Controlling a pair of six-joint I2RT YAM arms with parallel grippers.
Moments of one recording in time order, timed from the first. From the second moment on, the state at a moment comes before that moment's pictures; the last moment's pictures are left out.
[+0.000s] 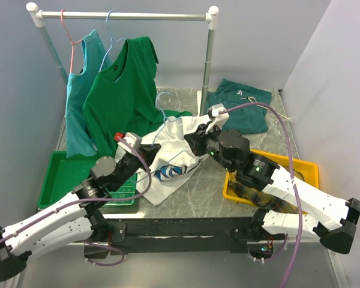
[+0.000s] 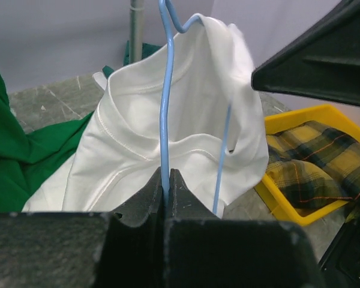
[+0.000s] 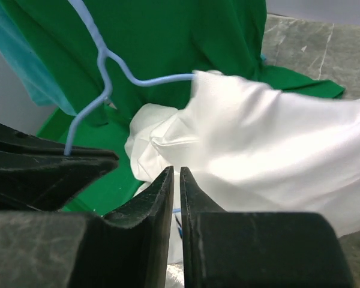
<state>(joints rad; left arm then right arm) -0.88 0.70 0.58 0.21 -0.19 -0.18 0.97 1.03 1.05 -0.19 0.31 0.40</state>
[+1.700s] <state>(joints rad) -1.01 1.24 0.72 0.35 -0.08 0.07 0.79 1.00 0.80 0.06 0.47 0.33</state>
